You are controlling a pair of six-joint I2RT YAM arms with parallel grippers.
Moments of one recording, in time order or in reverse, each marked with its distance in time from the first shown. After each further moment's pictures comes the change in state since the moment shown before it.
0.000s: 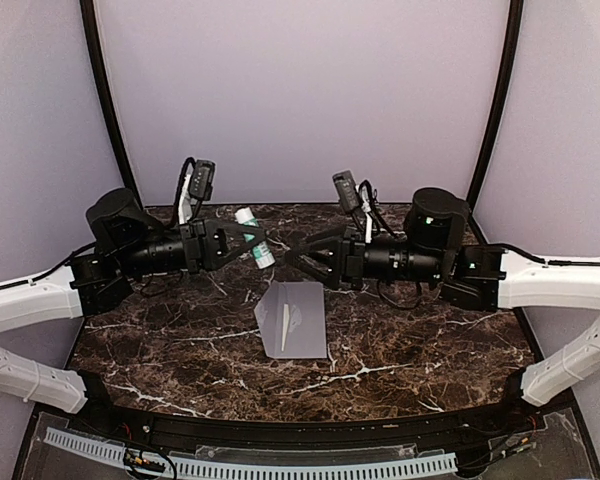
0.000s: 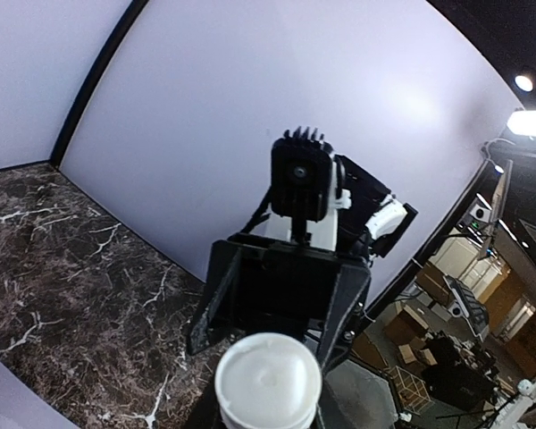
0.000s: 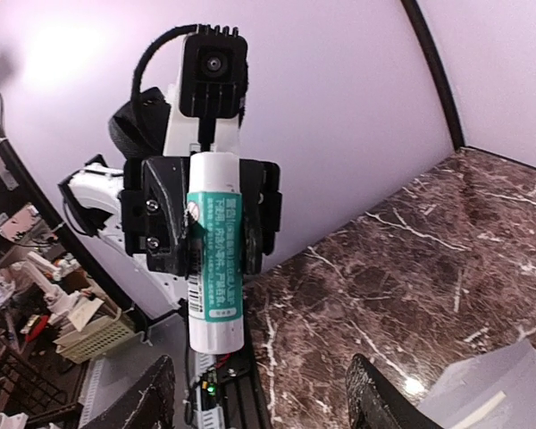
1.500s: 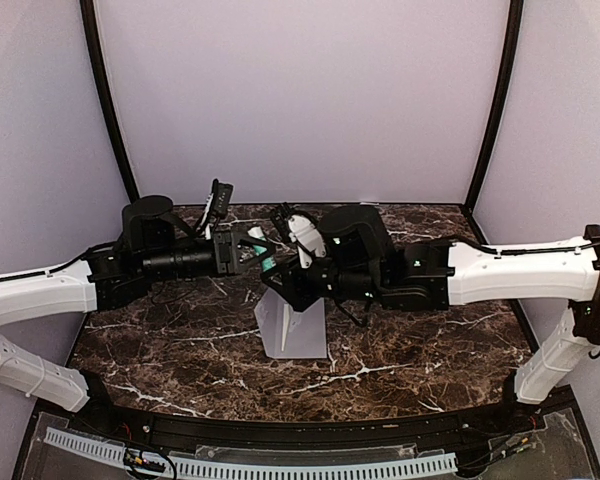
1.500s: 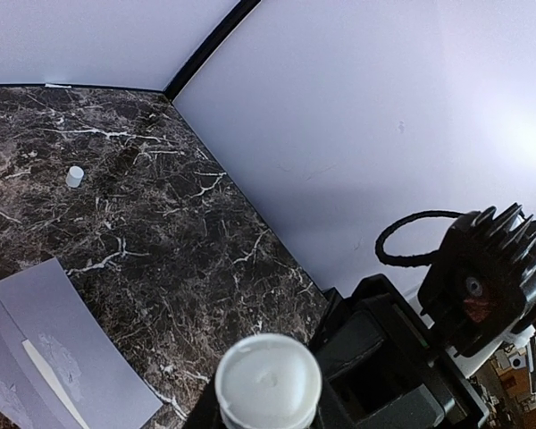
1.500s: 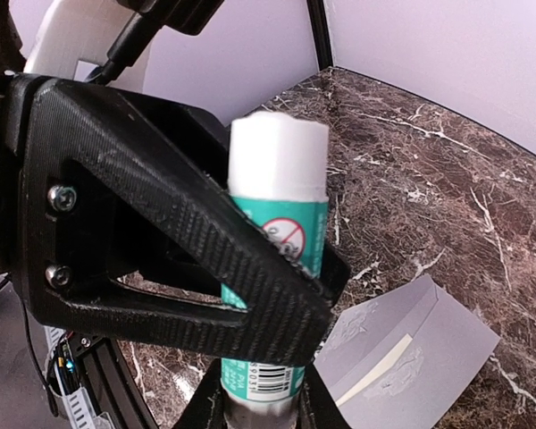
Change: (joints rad) left arm 0.002 0.096 0.026 -0.240 -0.235 -0.044; right arm 0.161 0.264 0.290 -0.433 0.518 -0.167
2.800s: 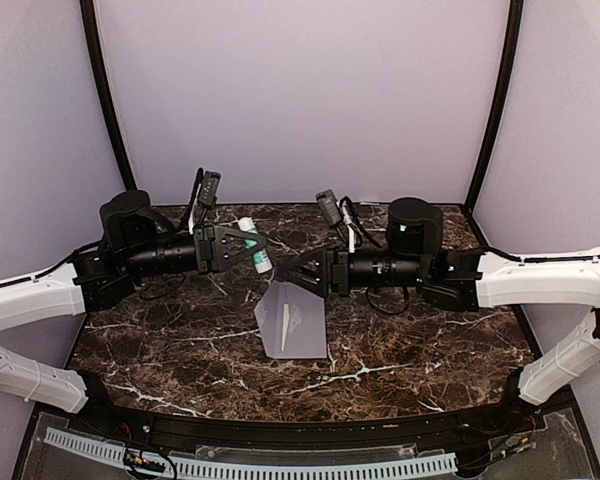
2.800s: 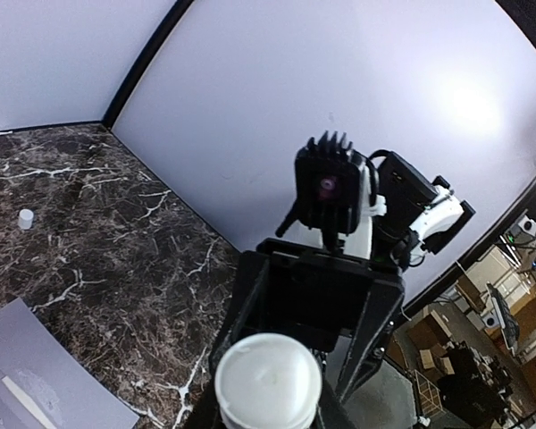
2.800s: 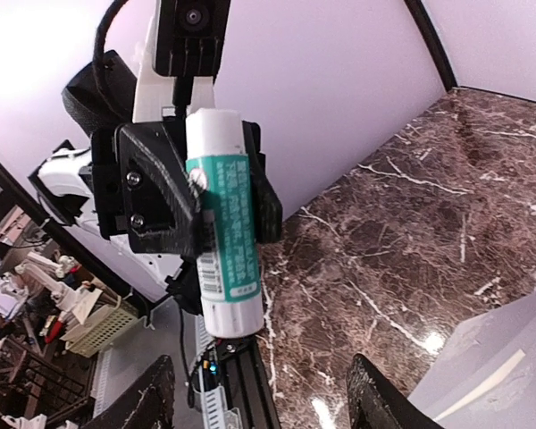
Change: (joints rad) left arm 0.024 -0.080 -0.018 0.074 0.151 0.071; right arm -0.192 -0.166 -0.304 0.444 -0.580 0.249
